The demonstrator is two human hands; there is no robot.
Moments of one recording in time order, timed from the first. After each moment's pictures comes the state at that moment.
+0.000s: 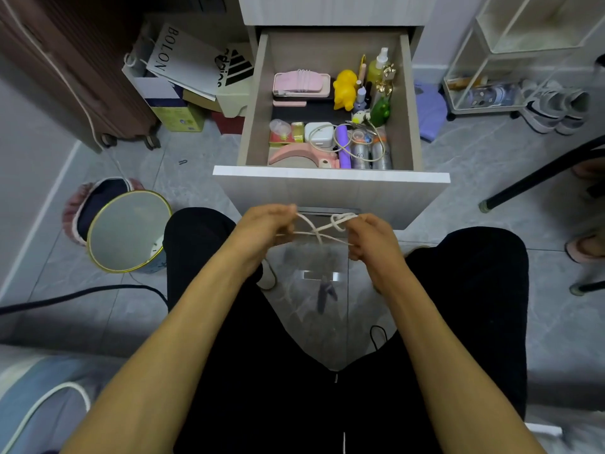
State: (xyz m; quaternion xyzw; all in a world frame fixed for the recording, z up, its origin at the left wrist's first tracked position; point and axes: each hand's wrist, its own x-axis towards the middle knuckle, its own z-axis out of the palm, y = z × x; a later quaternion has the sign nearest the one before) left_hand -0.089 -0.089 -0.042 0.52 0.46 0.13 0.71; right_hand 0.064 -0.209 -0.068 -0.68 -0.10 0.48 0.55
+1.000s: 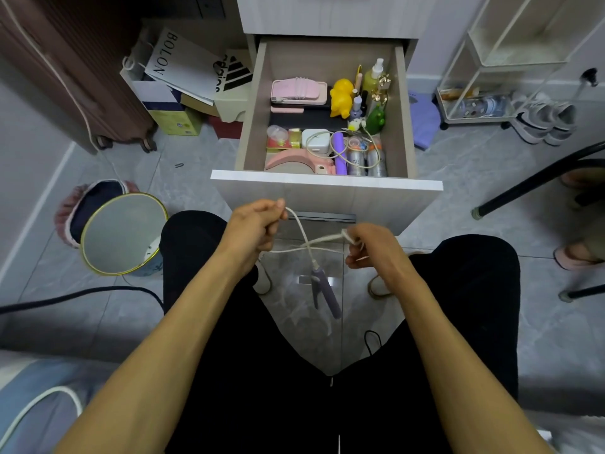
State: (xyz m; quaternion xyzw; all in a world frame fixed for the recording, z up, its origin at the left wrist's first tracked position) left_hand -0.090 -0.083 -0.047 0.50 0.46 0.20 0.70; right_hand 0.082 -0.211 -0.058 -0.75 -0.14 0.49 0.42
